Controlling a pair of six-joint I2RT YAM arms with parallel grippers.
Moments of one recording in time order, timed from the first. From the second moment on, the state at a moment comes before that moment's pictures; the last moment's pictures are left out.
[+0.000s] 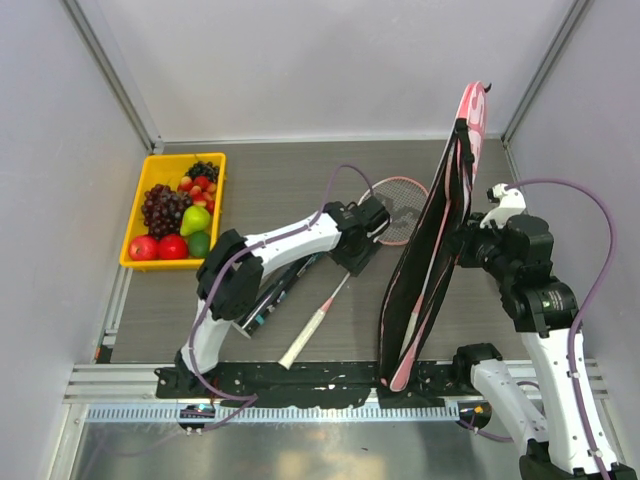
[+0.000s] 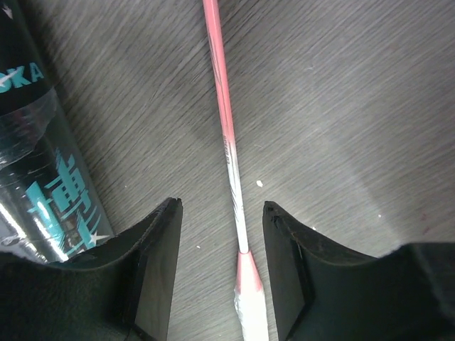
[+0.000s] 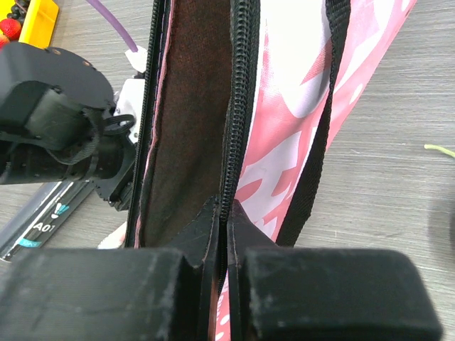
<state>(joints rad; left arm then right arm) -0.93 2.08 1.75 -0.89 -0.09 -0.19 0.11 0.67 0.99 -0.74 -0.16 0.26</state>
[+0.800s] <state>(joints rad) -0.95 2.17 1.68 -0.83 -0.09 -0.28 0.11 0.66 0.99 -0.75 -0.15 0.24</state>
